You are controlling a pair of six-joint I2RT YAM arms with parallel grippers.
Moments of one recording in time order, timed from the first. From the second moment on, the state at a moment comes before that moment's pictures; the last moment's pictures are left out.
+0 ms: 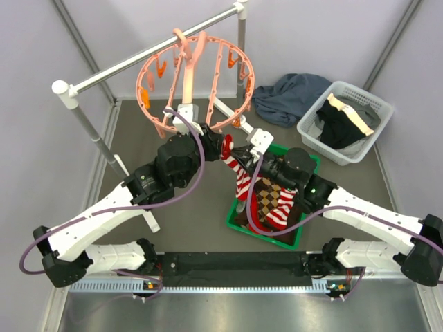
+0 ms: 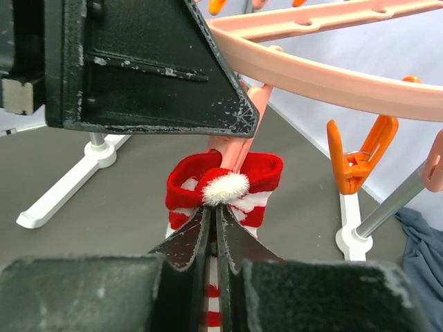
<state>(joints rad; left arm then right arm) -0.97 1.11 1.23 -0.29 -0.55 -0.52 0.94 1.11 0.87 0.31 -0.05 -0.19</state>
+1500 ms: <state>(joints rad) -0.69 1.00 1.13 -0.31 -0.65 -0.44 0.66 1.27 0.94 0.48 -0.23 -0.16</state>
